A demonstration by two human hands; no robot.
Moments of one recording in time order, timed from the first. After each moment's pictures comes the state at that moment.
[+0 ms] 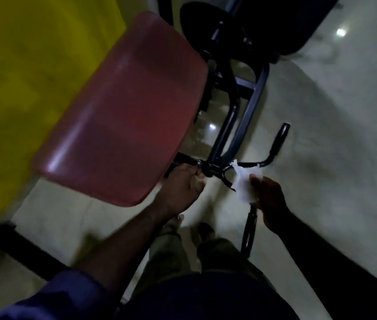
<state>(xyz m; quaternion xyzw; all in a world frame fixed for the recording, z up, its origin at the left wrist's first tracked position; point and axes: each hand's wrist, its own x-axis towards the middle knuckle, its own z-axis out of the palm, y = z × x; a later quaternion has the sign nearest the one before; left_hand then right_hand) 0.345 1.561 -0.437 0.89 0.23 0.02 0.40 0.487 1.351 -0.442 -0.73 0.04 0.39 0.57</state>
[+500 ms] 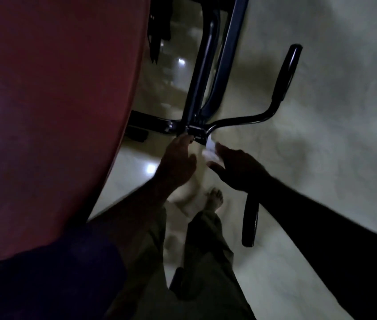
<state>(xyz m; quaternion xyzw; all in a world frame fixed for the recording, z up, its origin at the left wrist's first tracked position) 0.414 1.543 -0.657 0.88 0.22 -0.11 0.42 0.522 1.373 -0.612 -0.85 -0.34 0.39 0.09</state>
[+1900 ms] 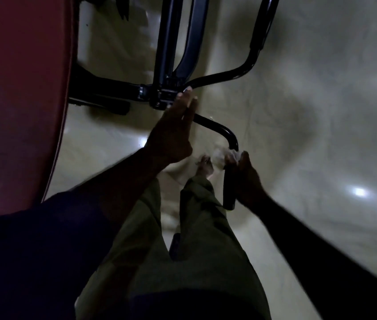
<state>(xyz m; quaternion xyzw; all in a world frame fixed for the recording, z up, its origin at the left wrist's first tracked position) 0.429 1.506 -0.643 0.94 0.01 -0.19 0.29 0.442 1.280 -0.593 -0.84 0.12 0.42 0.32</state>
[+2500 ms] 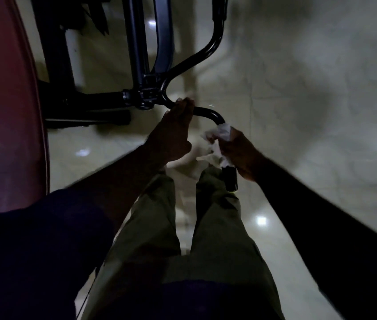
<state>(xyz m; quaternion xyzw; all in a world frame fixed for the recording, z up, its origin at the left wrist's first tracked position) 0.438 1.482 -0.635 0.91 -0.07 -0.32 0.26 0.456 1.271 -0.619 -0.70 0.14 0.47 0.53</state>
